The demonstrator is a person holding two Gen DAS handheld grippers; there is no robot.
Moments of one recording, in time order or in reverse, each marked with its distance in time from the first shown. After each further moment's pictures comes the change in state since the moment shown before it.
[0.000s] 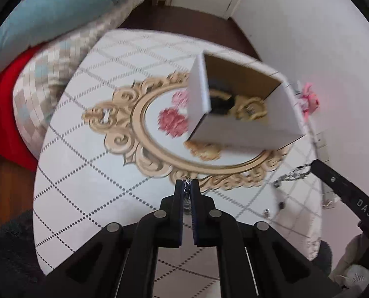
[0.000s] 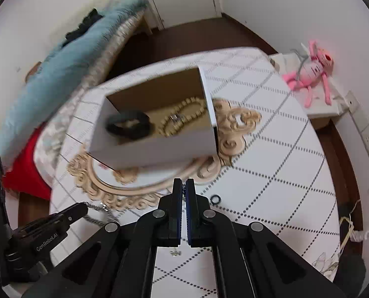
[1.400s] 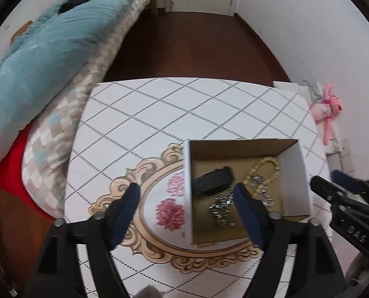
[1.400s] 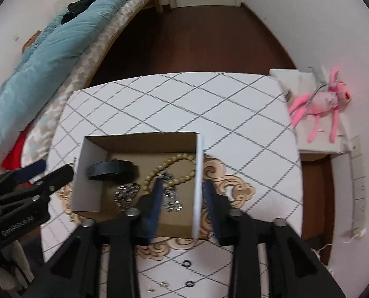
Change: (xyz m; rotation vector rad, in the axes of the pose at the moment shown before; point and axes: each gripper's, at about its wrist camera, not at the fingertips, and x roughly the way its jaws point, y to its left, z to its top) left arm 0.030 -0.050 0.124 0.100 0.011 0.210; right arm 0.052 -0.001 0.126 -0.159 0.169 -0.119
